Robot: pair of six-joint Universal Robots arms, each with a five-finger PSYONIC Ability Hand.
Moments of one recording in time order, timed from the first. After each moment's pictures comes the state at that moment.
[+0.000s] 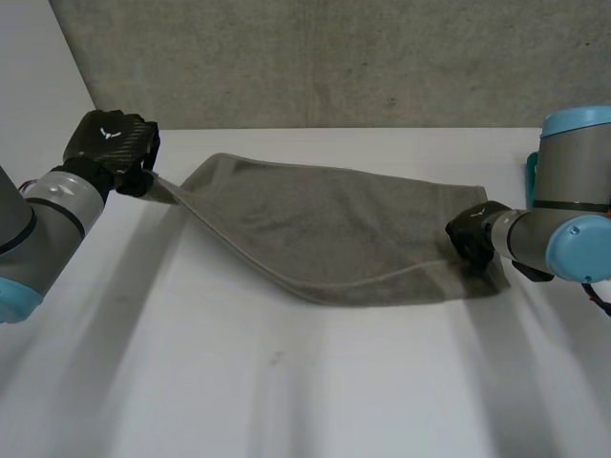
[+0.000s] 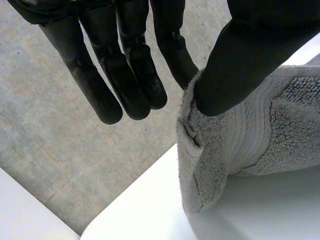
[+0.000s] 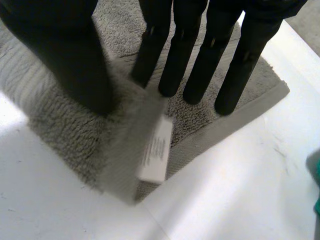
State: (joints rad) left arm 4.53 -1.90 -1.50 3.39 -1.34 3.53; right arm 1.81 -0.65 0.77 0.54 1.47 2.50; left_hand 1.17 1.20 1.19 1.20 0.99; right_hand 1.07 1.08 1.07 1.07 0.89
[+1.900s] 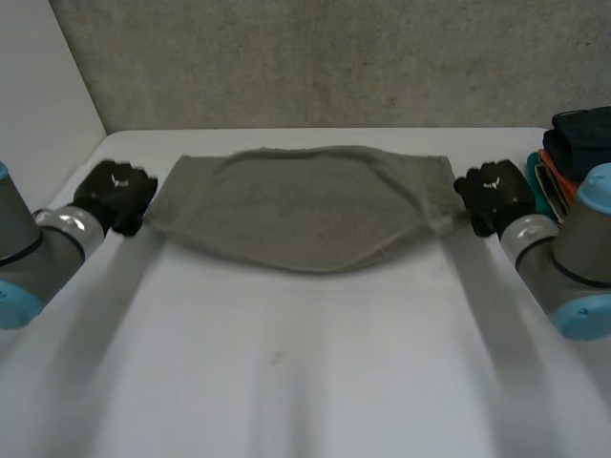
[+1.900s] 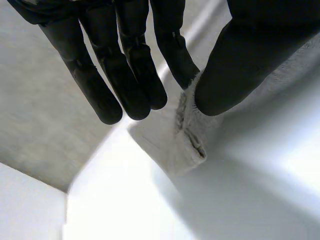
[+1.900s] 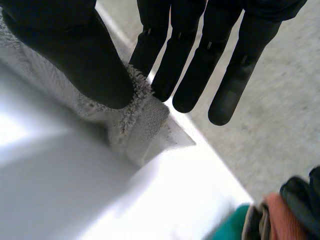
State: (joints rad) left arm 4.63 -2.08 -1.47 3.30 -1.25 3.83; right arm 1.77 -0.97 1.43 -0.31 1.36 2.52; left_hand 1.17 1.20 1.19 1.20 0.99; right_hand 1.13 1.17 1.19 1.20 1.00
